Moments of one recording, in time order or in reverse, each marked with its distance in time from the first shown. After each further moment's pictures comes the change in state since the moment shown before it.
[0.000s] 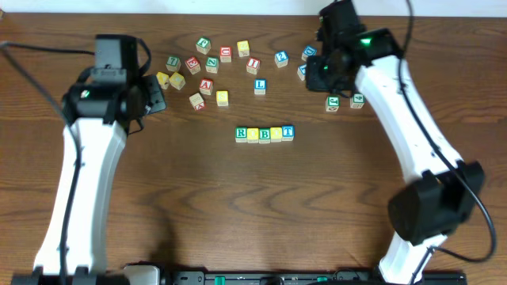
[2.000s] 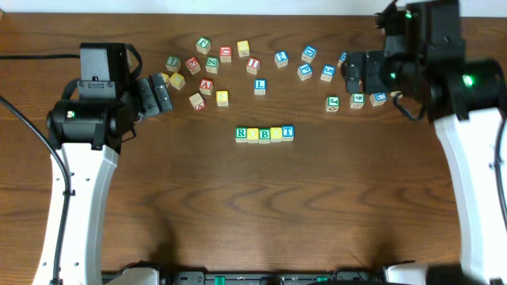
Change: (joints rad) left arm 0.000 -0.076 0.000 -0.015 -0.020 0.005; right arm -0.136 -0.408 -0.111 0.057 -0.008 -0.270
